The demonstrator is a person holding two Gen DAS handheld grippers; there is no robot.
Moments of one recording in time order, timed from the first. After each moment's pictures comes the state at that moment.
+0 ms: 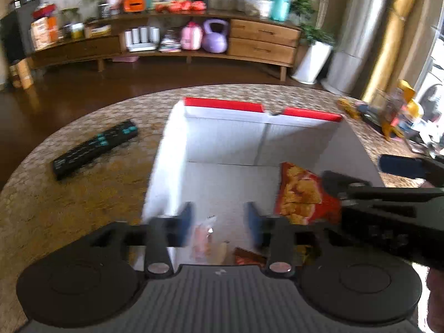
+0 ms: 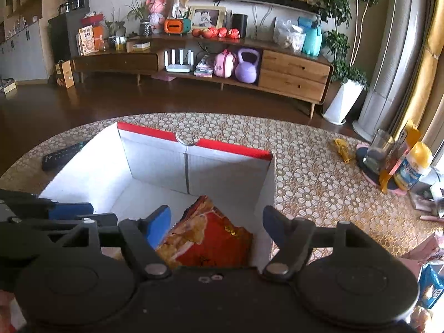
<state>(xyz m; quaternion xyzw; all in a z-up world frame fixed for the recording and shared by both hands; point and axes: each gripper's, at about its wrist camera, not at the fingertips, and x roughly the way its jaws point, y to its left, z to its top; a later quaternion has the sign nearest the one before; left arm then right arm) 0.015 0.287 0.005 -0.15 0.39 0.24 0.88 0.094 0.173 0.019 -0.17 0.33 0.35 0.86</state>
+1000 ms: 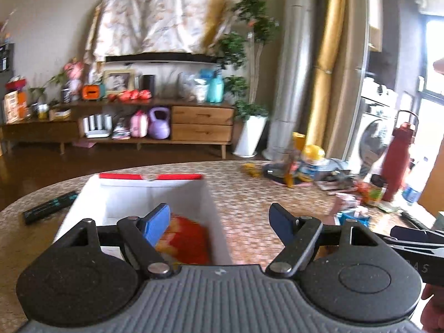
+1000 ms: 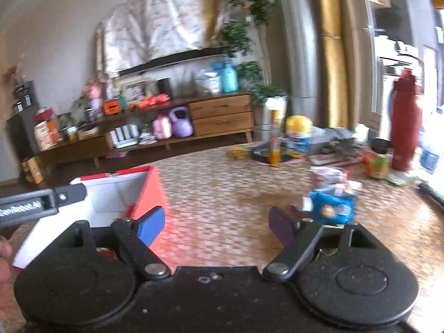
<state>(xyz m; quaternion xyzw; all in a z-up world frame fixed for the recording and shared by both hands) -0.028 0.118 0.062 -0.08 0.21 0.15 0.96 0.048 -0.062 0.039 0.01 0.25 0.25 0.93</state>
